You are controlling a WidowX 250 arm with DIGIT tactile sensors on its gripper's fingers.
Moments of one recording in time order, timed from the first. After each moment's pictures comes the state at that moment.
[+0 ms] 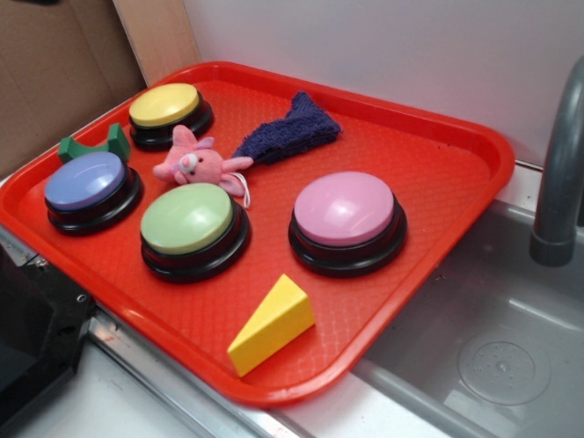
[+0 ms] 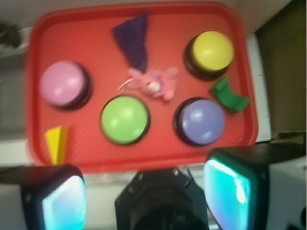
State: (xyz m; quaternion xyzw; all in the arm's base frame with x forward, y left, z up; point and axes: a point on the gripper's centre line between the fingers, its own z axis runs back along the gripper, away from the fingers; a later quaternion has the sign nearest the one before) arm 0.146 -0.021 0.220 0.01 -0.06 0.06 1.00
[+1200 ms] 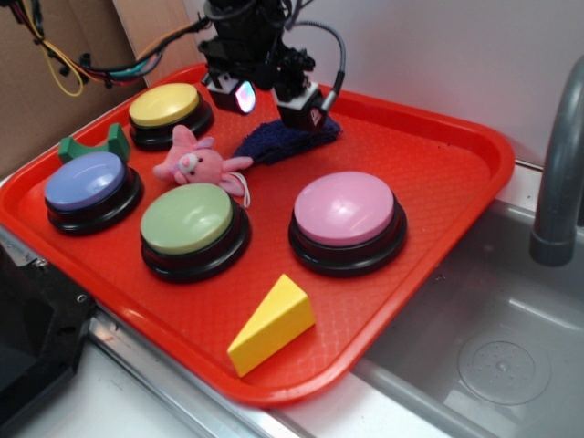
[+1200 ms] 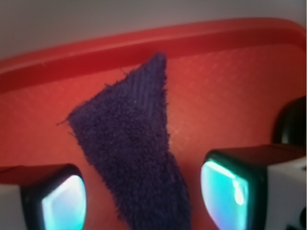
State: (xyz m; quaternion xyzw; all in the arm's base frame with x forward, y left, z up) arm 0.296 -0.003 0.050 0.01 -0.11 0.10 0.99
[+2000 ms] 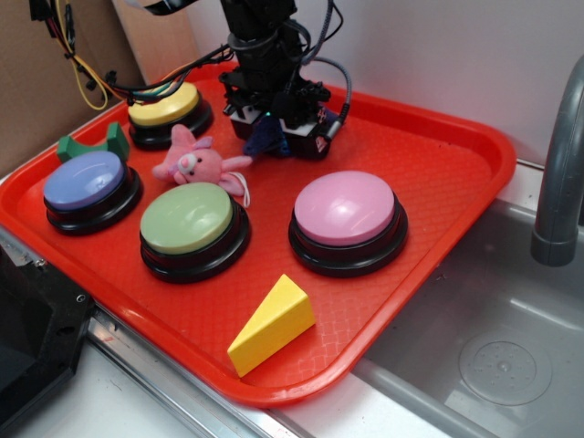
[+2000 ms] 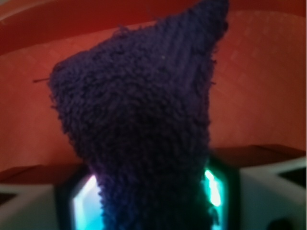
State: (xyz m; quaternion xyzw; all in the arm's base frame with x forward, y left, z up) arm 0.297 -0.006 0.026 0.01 -0.05 0.11 0.99
